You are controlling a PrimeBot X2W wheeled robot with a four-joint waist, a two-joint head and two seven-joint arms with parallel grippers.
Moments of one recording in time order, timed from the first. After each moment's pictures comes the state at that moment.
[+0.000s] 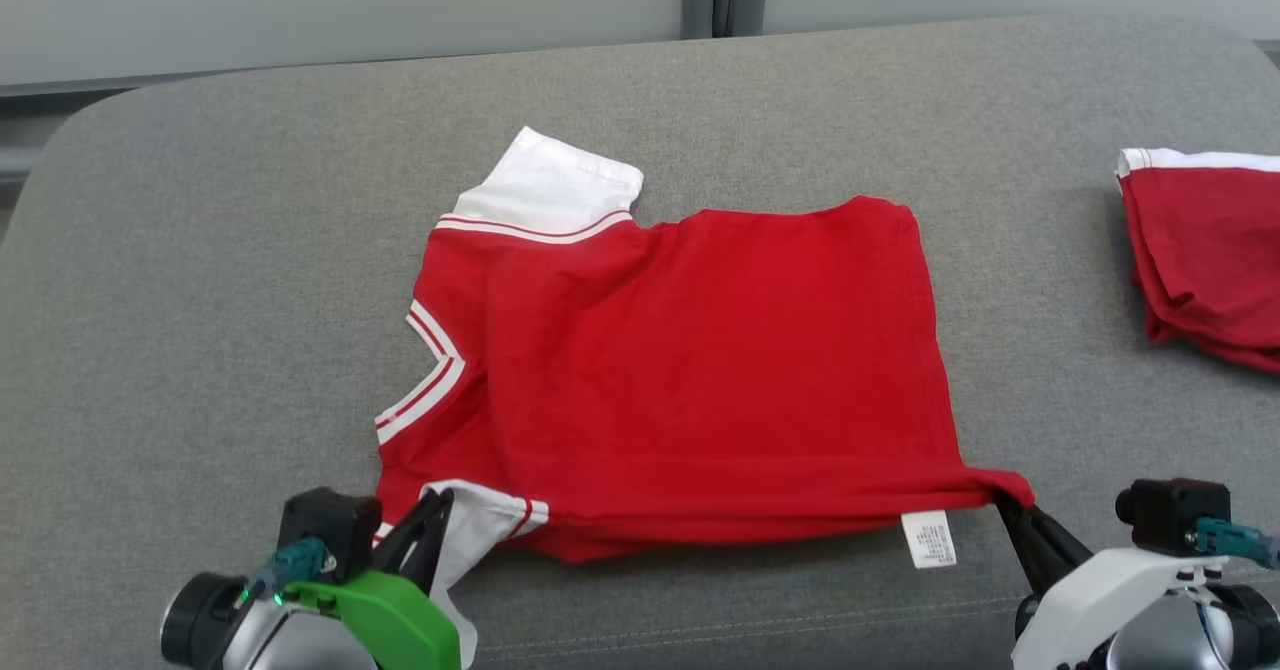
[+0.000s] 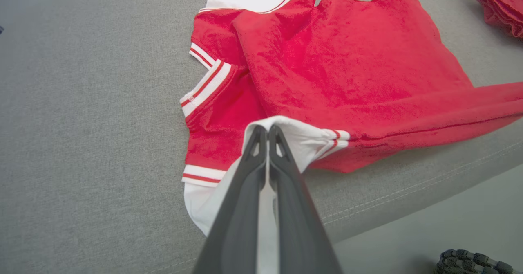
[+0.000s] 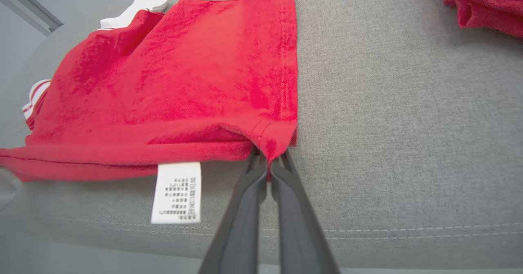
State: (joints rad) left arm 0.09 0.34 -0.36 -0.27 -0.37 0.11 0.42; right arm 0.17 -0.14 0.01 -0.14 0.38 0.13 0.32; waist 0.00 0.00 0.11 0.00
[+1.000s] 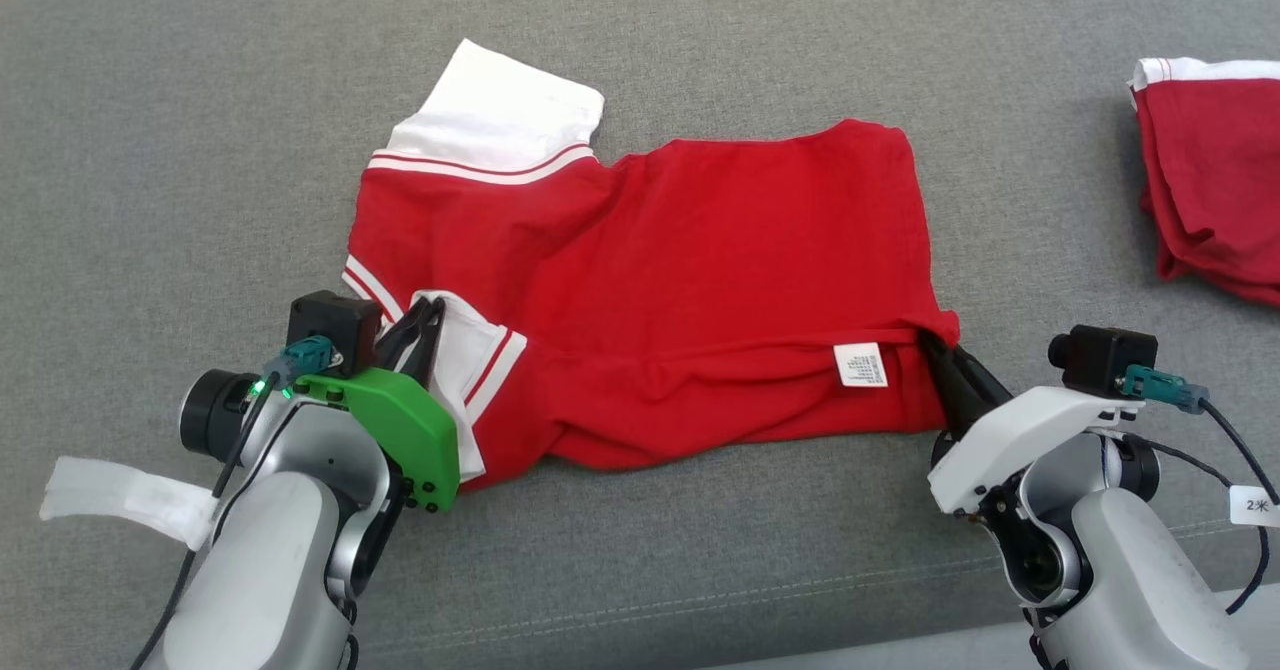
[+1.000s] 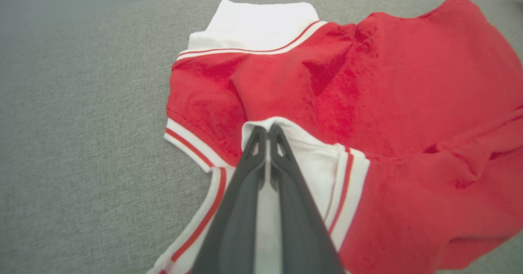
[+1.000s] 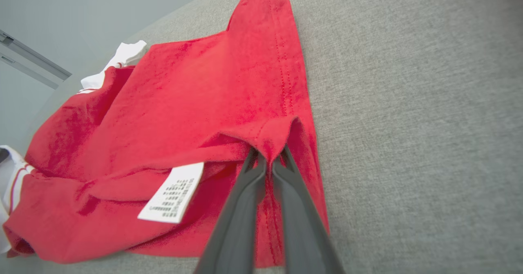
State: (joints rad) left arm -0.40 0.25 -0.39 0.29 -0.36 -0.03 0.20; right arm -0.28 -0.13 0.13 0.32 0.56 0.13 0.08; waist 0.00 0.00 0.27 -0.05
